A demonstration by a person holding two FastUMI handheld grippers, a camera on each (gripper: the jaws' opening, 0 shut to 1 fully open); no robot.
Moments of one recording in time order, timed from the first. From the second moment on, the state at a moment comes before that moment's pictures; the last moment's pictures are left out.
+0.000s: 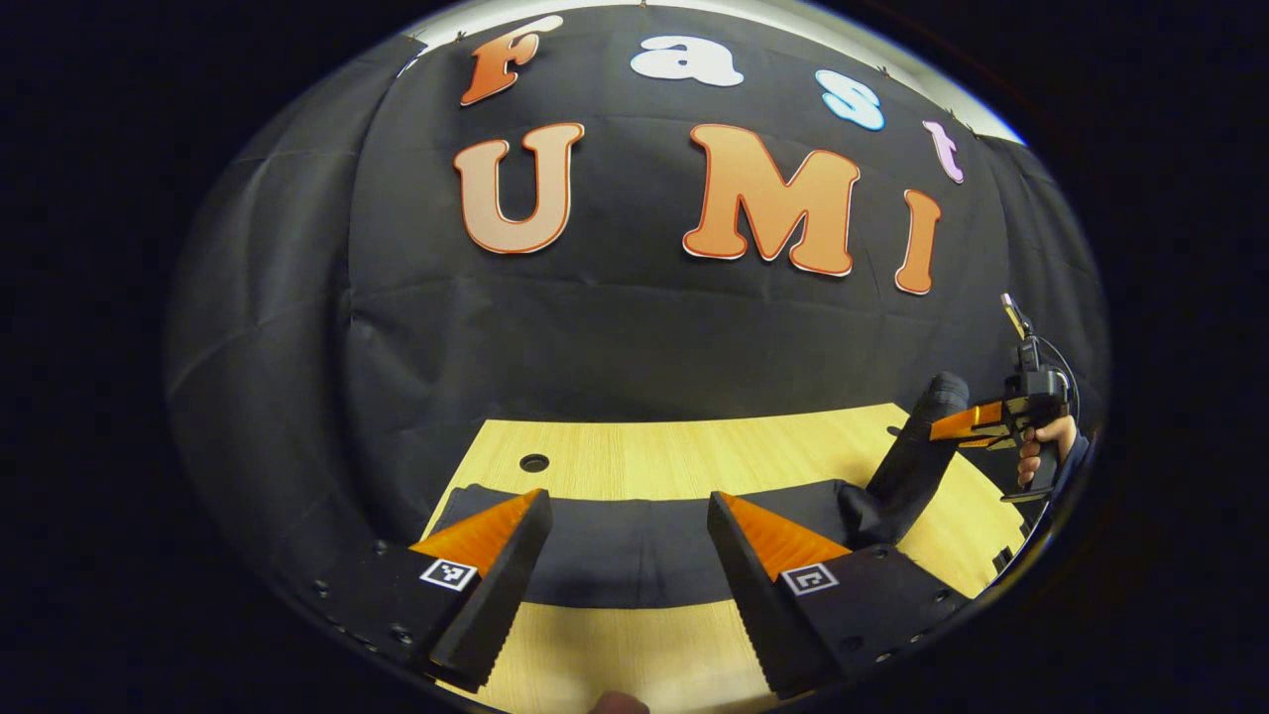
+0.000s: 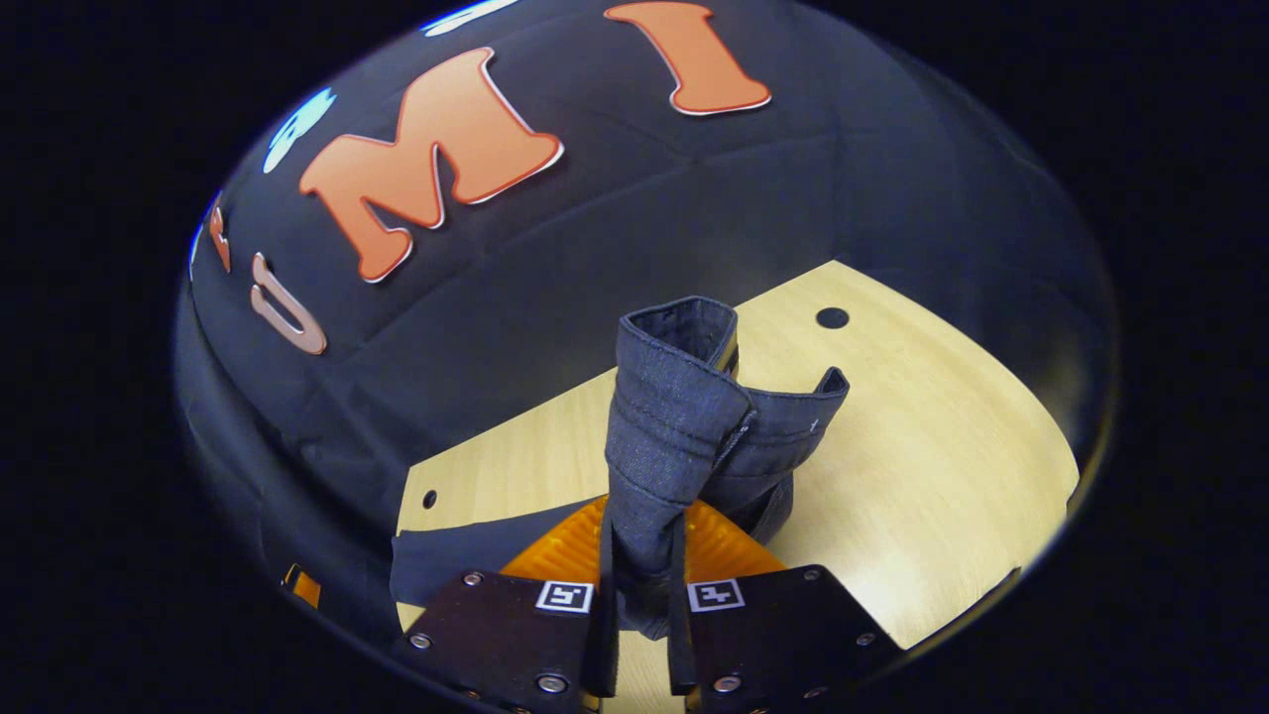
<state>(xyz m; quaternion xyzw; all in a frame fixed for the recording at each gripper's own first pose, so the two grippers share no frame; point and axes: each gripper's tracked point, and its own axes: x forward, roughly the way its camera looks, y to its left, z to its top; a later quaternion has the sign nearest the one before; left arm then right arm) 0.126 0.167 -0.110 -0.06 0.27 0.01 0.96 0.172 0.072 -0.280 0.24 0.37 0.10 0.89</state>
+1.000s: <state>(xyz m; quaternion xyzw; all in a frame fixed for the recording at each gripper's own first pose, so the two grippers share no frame) 0.094 0.255 -0.137 -0.07 0.29 0.07 0.95 0.167 0.256 -0.266 0.15 0.37 0.22 0.89</state>
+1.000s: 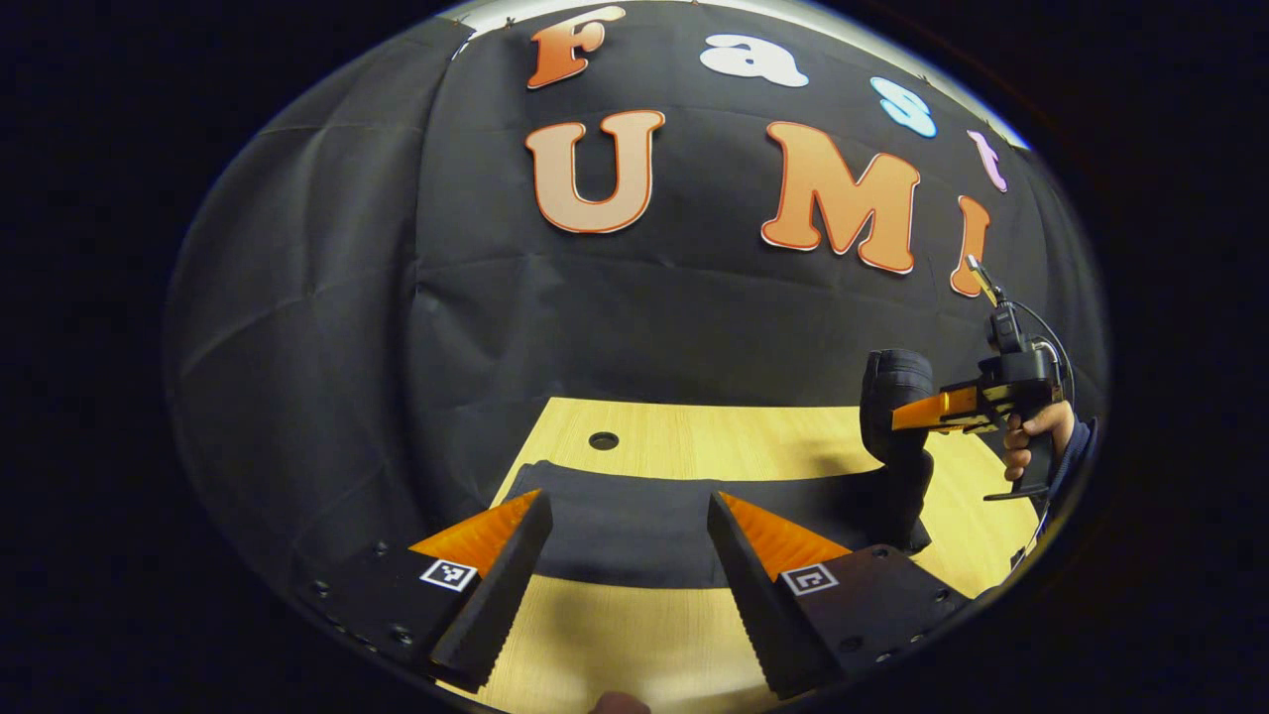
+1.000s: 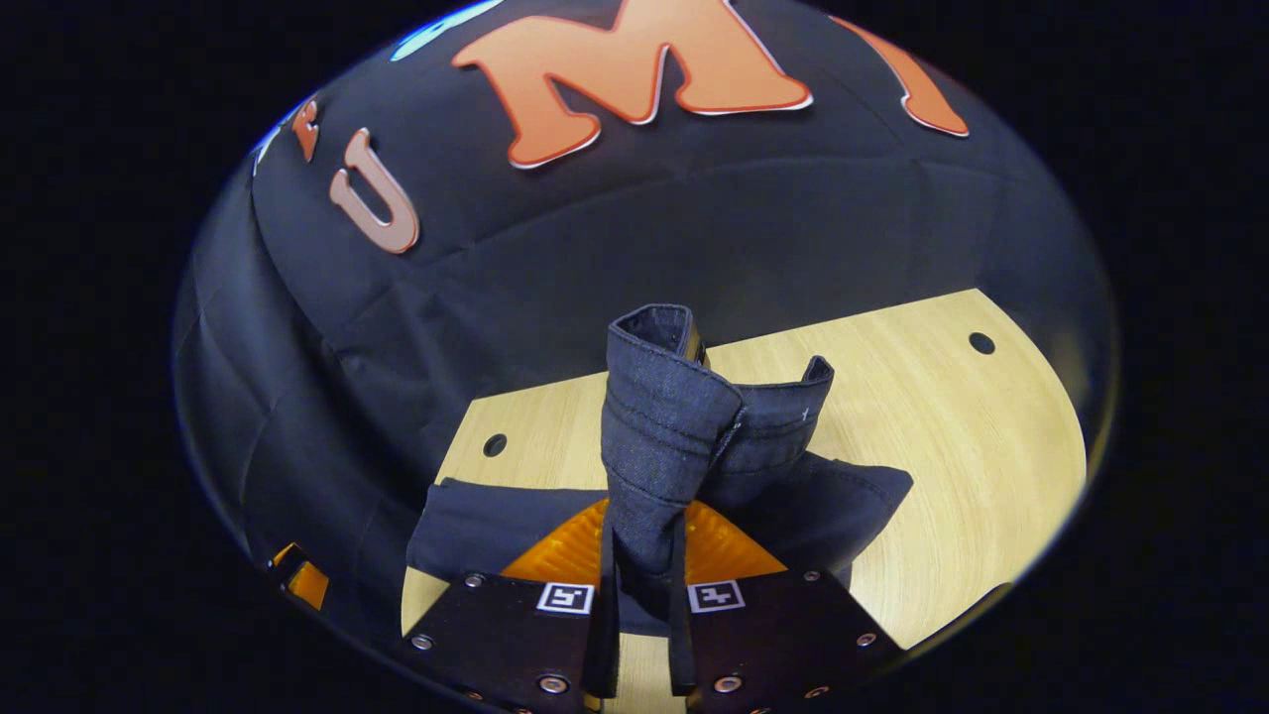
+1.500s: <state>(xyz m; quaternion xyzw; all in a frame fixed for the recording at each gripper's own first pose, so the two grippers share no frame) 0.087 0.298 -0.164 -0.07 0.31 0.10 0.94 0.127 0.343 -0.312 0.02 0.38 0.28 0.88</state>
